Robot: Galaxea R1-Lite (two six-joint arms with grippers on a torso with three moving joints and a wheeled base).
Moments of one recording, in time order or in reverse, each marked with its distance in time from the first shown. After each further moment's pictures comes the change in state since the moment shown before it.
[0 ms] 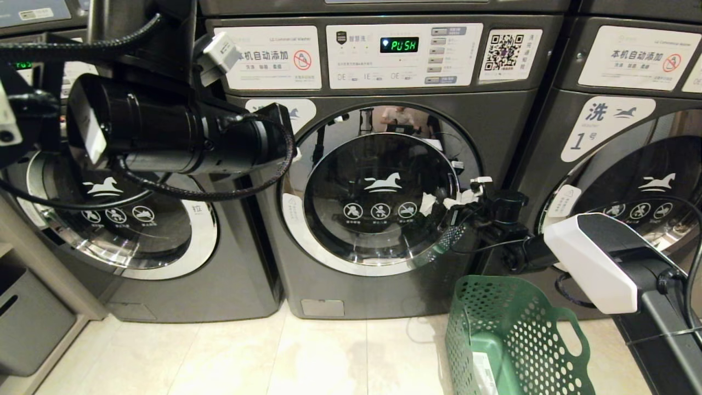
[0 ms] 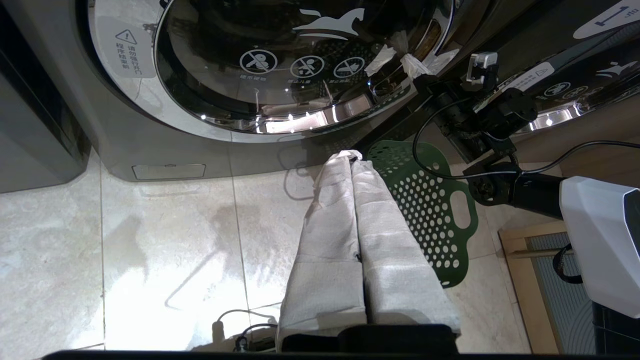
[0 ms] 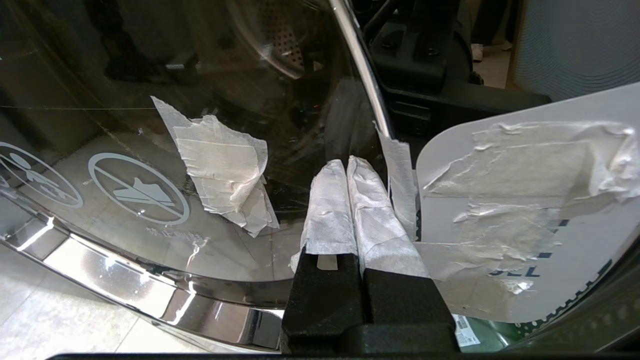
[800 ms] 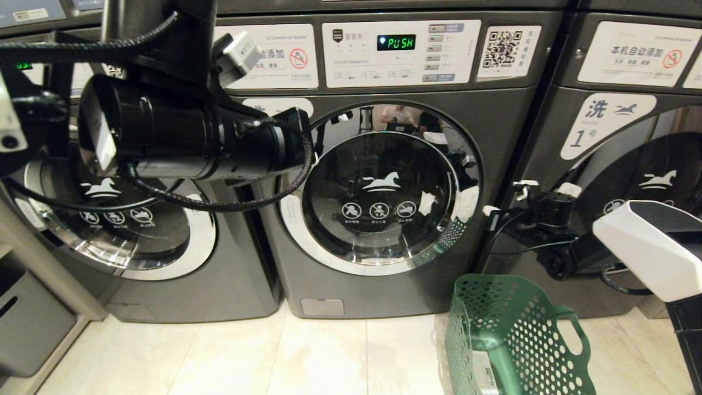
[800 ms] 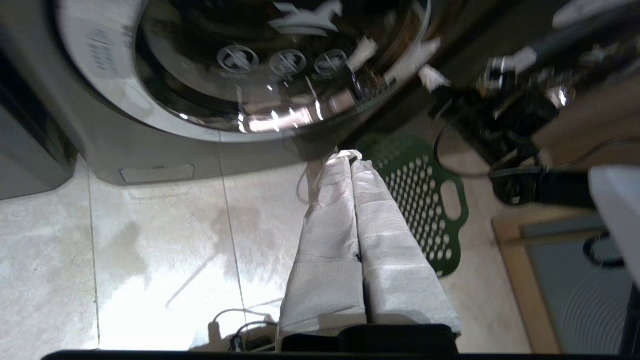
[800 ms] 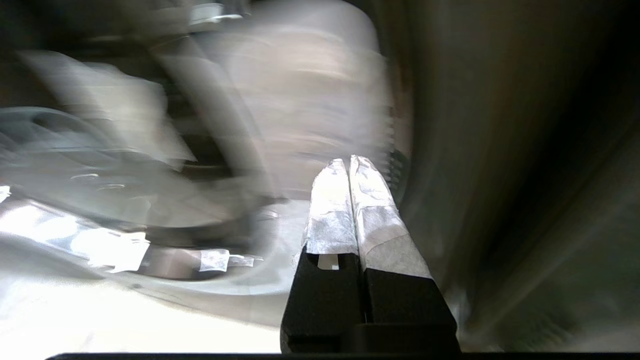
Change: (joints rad) left arm -0.018 -0.002 -0.007 0.006 -0.001 0.002; right arm -0.070 -0.181 0.333 -0.033 0.044 0.003
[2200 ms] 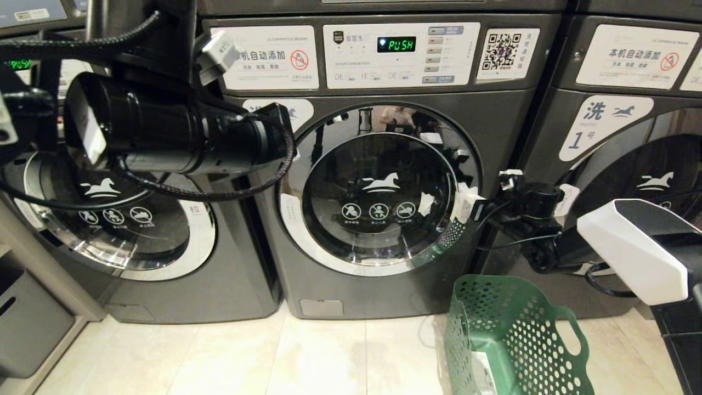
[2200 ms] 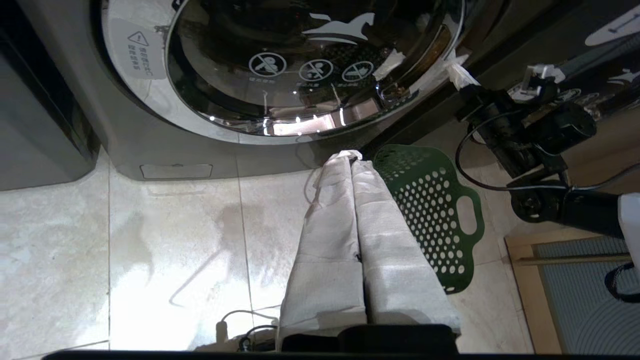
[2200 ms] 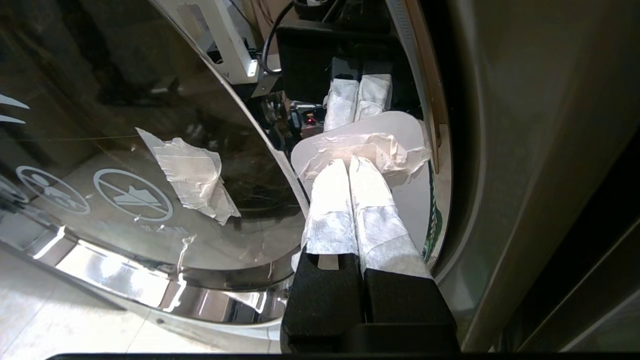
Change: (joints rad) left arm 0.003 -0.005 0.007 0.000 0.033 -0.002; right arm 0.084 0.029 -0.108 -0.029 0.044 0.038
